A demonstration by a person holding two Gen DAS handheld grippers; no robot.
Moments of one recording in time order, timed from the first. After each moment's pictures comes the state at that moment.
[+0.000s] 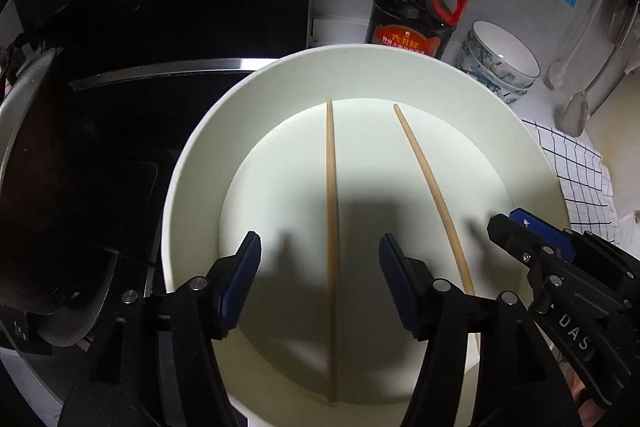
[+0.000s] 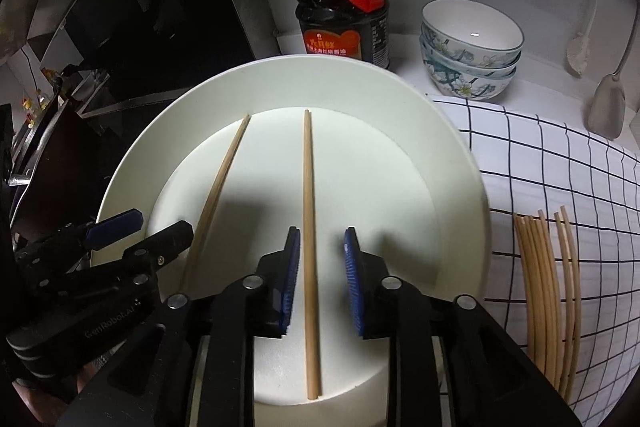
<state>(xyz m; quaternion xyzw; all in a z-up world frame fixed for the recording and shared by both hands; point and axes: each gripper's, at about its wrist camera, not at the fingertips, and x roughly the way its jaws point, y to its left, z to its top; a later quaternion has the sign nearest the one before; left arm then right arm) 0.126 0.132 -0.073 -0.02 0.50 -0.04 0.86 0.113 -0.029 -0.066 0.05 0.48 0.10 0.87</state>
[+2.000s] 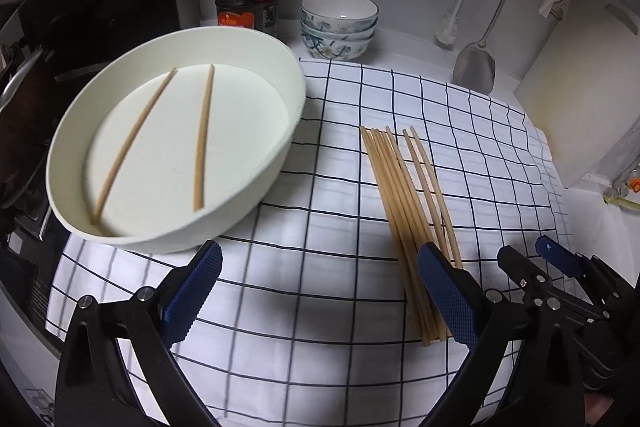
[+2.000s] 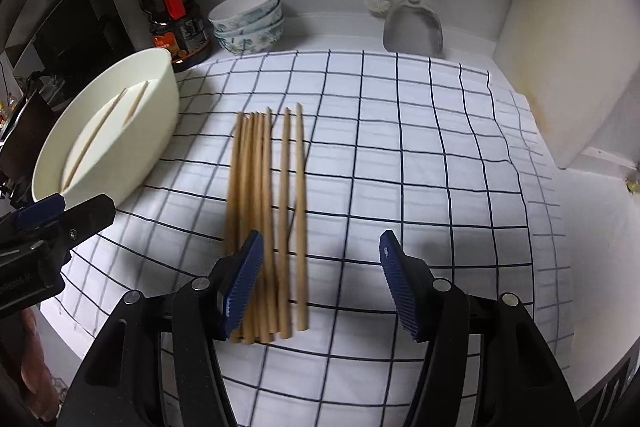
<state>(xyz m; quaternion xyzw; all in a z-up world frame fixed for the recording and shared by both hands) 0.001 -0.075 -0.059 -0.03 0.48 -0.06 0.88 -0.031 -0.269 -0.074 0.03 0.48 0.01 0.88</state>
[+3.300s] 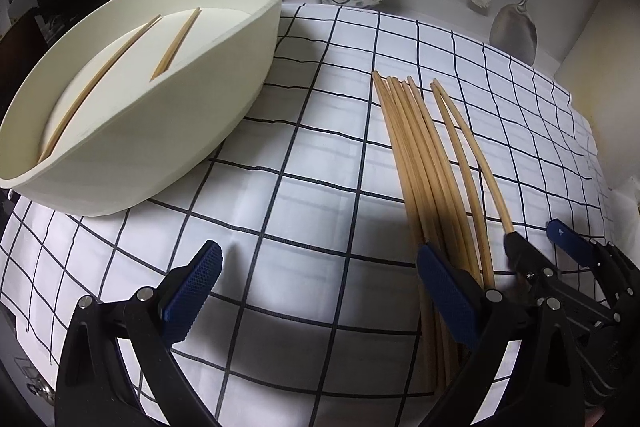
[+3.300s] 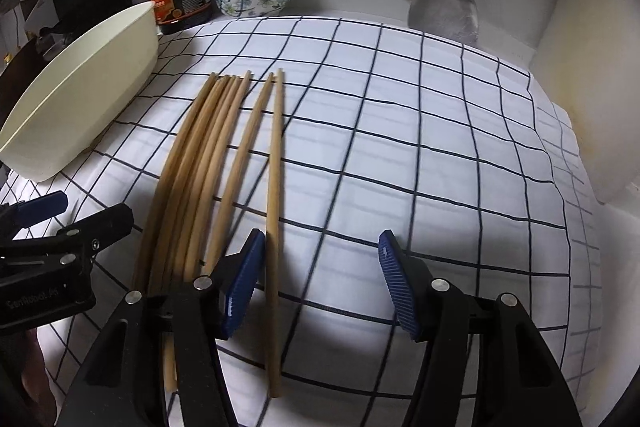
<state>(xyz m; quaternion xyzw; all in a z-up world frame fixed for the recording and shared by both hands) 0.022 -0.110 -0.138 -0.04 0.50 0.00 0.87 0.008 -0.285 -0.139 -0.03 0.47 0.05 0.88</state>
